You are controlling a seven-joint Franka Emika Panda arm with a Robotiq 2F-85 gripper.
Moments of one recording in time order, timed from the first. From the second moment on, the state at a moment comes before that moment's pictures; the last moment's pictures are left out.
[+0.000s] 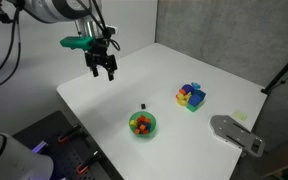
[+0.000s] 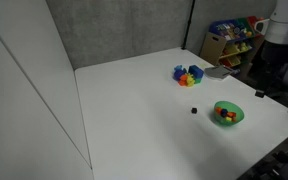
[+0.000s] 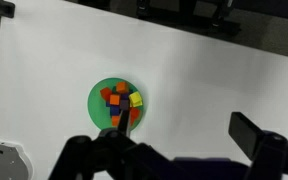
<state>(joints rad) 0.02 -0.29 0.16 -2.49 -0.17 2.01 0.06</state>
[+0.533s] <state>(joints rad) 0.03 -0.27 0.15 -2.49 -0.17 2.04 0.06</state>
